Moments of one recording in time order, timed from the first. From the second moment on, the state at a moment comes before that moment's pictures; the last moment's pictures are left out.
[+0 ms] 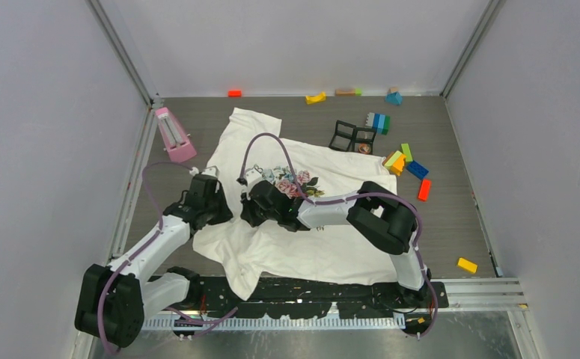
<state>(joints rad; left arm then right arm) -0.31 1.06 0.53 -0.37 0.00 -0.50 1.08 2.02 1.19 0.26 0.02 0.42</state>
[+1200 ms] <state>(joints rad) -0.38 1.16 0.63 -0.45 -0.06 -0.47 1.08 1.99 1.15 0.29 -0.04 0.41</state>
